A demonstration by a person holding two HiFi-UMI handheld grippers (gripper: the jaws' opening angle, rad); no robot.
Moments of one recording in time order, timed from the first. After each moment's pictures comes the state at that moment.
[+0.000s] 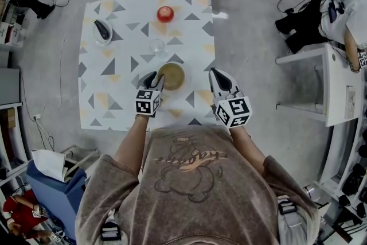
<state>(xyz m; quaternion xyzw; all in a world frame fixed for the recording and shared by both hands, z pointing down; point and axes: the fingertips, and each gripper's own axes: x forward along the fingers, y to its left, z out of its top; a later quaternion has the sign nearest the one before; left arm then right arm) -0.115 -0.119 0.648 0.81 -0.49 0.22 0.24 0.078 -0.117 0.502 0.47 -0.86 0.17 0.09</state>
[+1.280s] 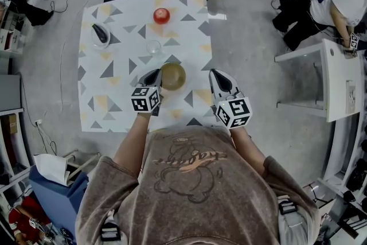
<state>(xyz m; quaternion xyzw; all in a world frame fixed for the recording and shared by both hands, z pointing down) -0.101 -0.132 0.613 0.81 -0.50 0.14 0.29 0.091 -0.107 0.498 0.48 -0.86 0.16 0.08</state>
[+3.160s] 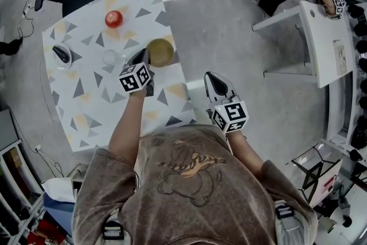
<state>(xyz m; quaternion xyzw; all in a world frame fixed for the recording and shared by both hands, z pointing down) 0.008 -0.220 0.642 0.80 -0.48 0.14 0.34 0.200 -0.066 0.527 0.57 -0.79 0.21 0.09</state>
